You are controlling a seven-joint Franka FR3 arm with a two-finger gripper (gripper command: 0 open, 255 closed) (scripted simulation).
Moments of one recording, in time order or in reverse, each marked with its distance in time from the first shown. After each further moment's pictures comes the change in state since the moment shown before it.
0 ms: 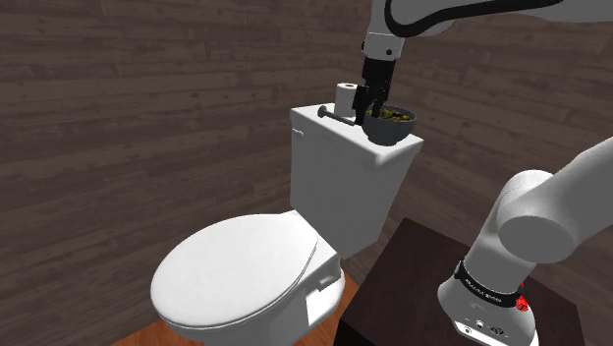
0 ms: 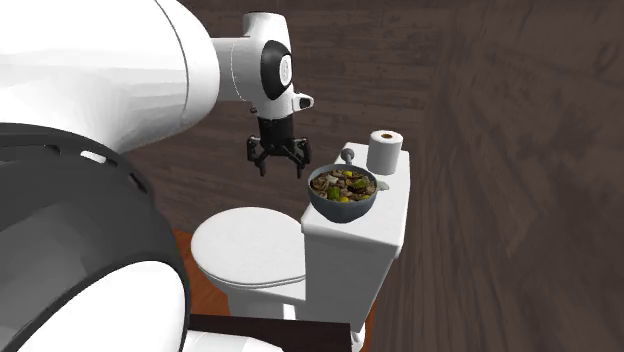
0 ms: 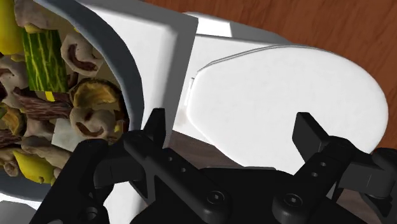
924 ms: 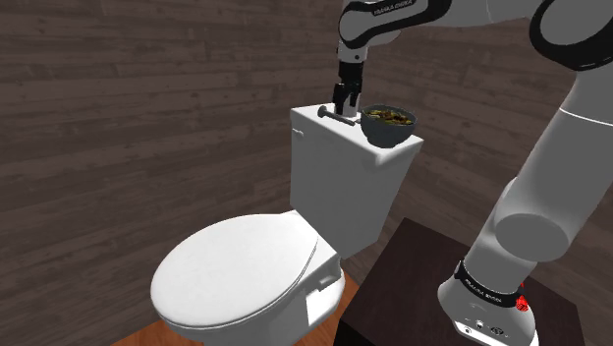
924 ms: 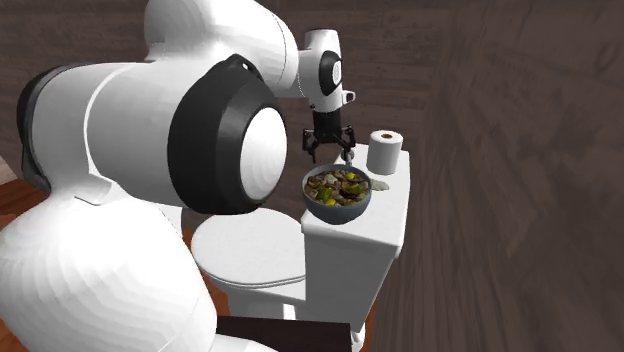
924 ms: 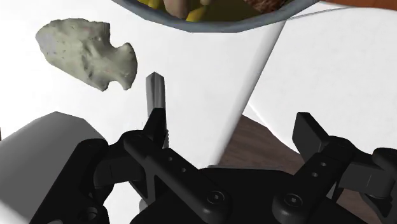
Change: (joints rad) arm -0.057 0.481 -0.116 0.403 -0.053 0.092 -0.231
